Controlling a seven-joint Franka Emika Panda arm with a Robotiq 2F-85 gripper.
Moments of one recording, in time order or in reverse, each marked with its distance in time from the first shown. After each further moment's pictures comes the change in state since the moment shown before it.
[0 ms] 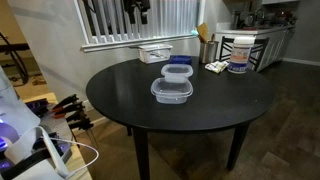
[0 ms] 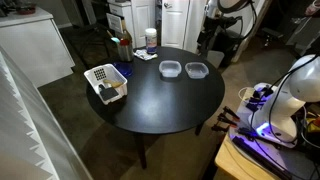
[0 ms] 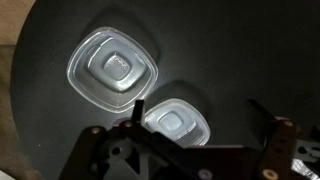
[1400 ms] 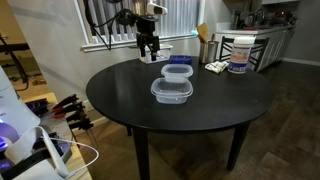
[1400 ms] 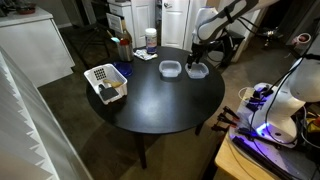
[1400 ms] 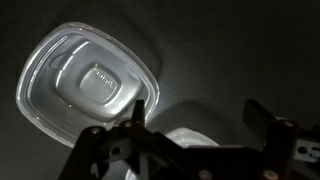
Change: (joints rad) arm 0.000 0.361 0.008 0.010 0.052 0.275 -0.003
